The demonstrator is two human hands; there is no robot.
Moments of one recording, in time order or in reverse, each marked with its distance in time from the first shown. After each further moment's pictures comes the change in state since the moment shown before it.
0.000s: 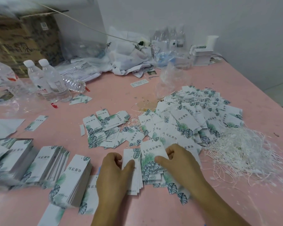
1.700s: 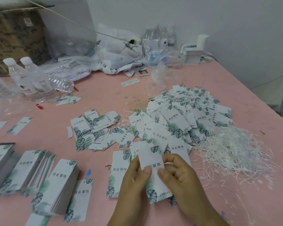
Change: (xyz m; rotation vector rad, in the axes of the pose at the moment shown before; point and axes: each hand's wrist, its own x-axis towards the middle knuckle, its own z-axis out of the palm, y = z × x) left_hand -0.057 0.042 0.028 -1.198 -0.667 -0.145; right_hand -0.056 -0.004 -0.019 1.002 -0.179 -0.198
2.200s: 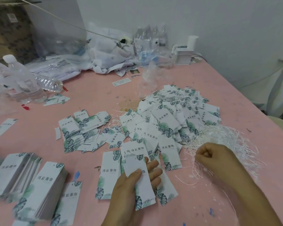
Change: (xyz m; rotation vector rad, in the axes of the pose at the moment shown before) left_hand 0.002 -0.014 0.003 -0.202 0.077 -0.147; right_hand 0.009 -0.035 -0.118 -0.918 0.359 0.266
